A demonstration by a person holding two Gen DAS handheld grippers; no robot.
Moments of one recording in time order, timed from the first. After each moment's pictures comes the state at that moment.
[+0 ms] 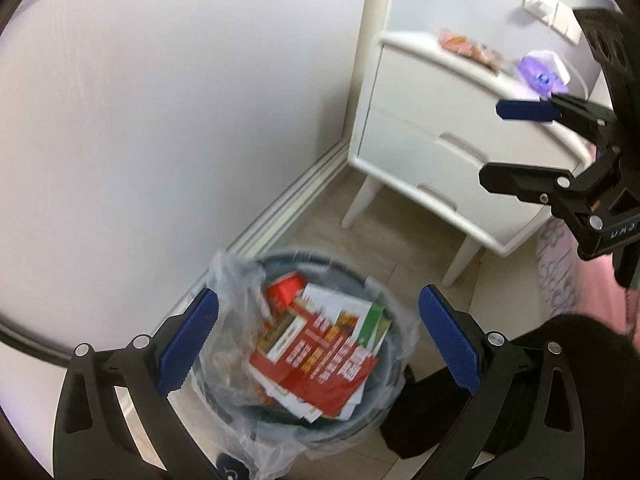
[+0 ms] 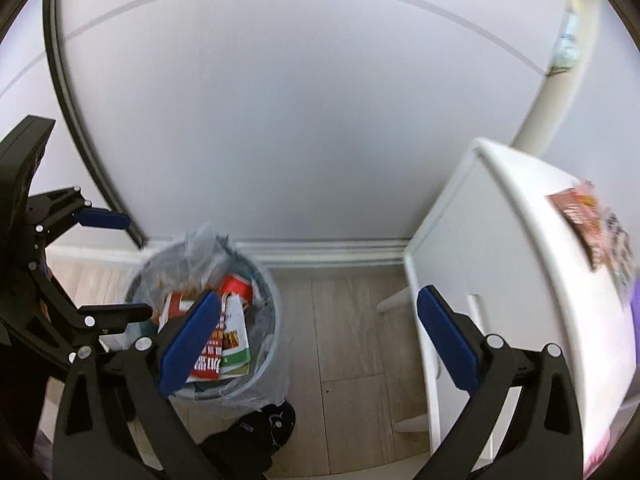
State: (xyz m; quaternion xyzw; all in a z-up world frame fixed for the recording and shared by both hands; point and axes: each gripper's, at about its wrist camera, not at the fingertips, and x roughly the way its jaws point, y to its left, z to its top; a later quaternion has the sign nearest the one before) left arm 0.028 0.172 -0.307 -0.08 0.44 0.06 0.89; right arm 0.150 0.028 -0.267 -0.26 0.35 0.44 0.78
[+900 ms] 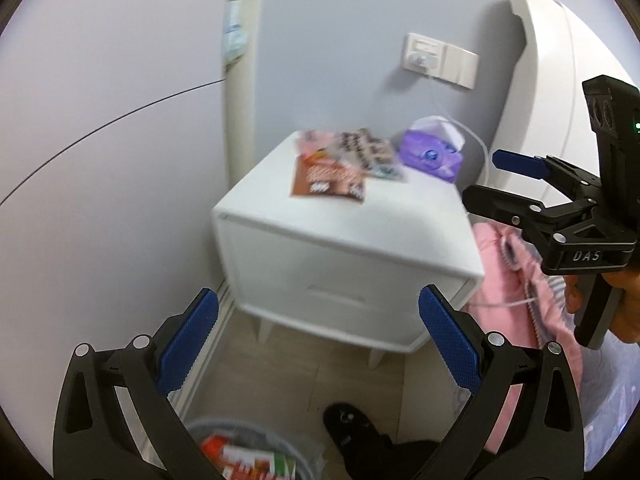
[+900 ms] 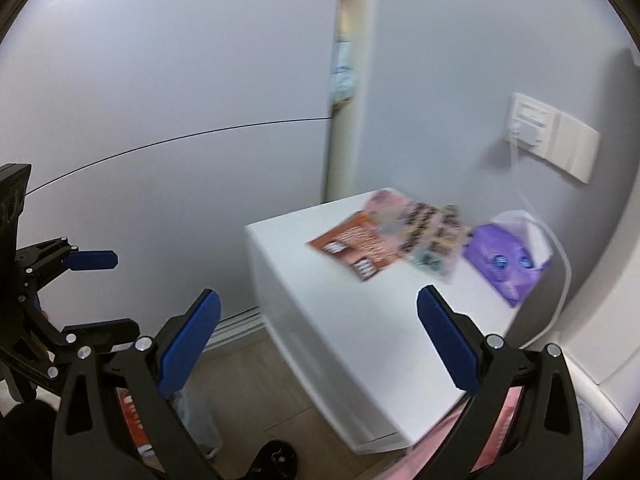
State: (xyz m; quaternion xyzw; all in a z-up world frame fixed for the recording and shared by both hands) left arm 0.159 0.066 -0.168 -0.02 0.34 -0.11 0.94; right arm 0.217 -0.122 -0.137 -0.11 0.28 0.25 0.92
